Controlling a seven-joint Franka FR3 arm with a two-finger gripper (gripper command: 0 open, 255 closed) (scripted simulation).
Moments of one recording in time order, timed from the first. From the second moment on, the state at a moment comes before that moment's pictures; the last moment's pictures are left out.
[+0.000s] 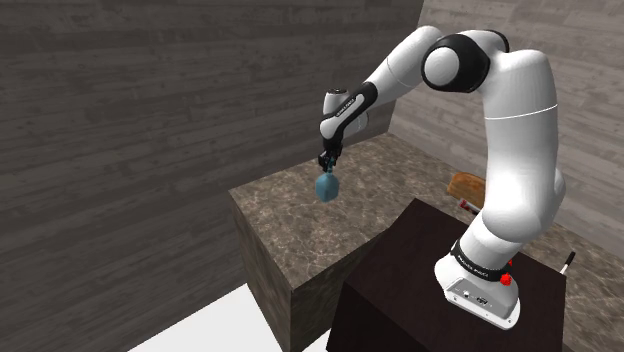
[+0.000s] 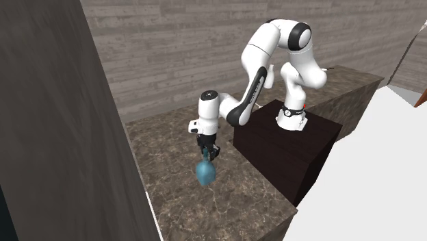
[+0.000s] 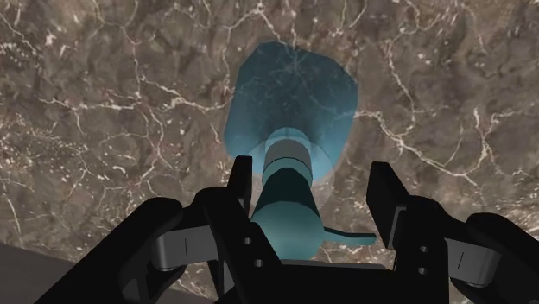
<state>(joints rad) -0.12 0.53 -0.06 -1.98 -0.02 2.53 -0.18</state>
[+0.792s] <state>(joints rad) -0.11 0.41 -0.07 -1.98 -0.02 2.41 -0.18</state>
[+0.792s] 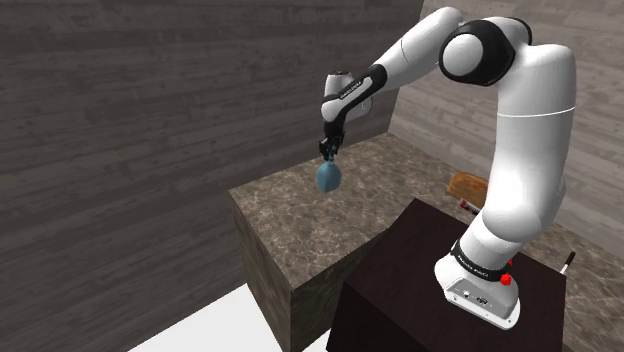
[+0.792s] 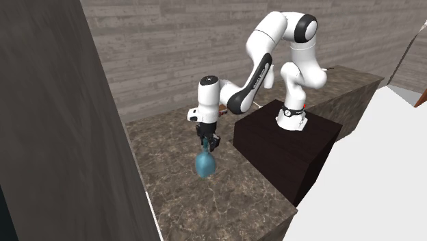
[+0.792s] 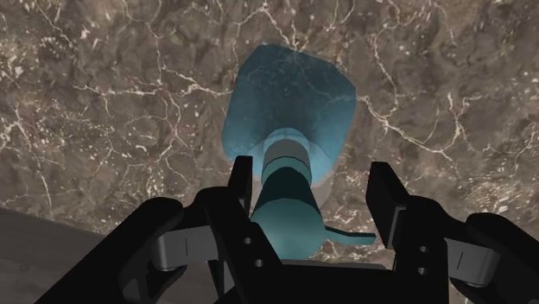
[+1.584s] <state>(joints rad) -0.11 0.31 -0.07 -1.95 -0.03 2.28 -0.18</state>
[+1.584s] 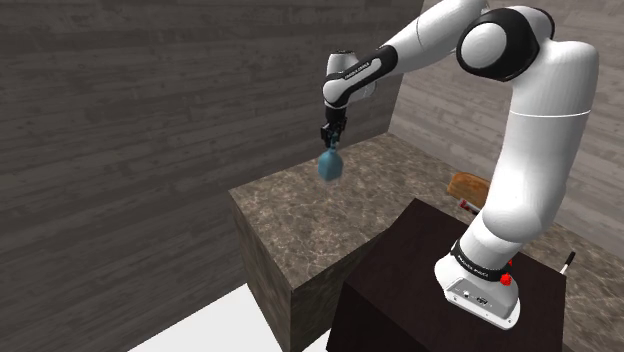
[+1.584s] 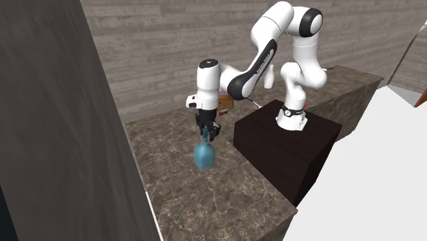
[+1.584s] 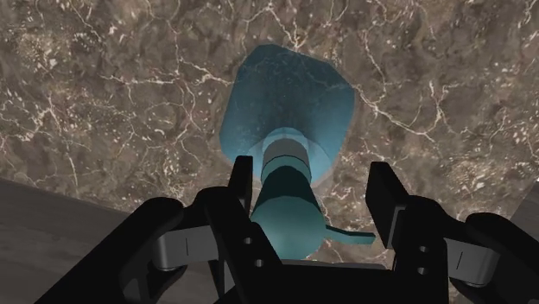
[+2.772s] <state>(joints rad) -0.11 0.21 -0.07 -1.84 -0.03 2.07 -0.19</state>
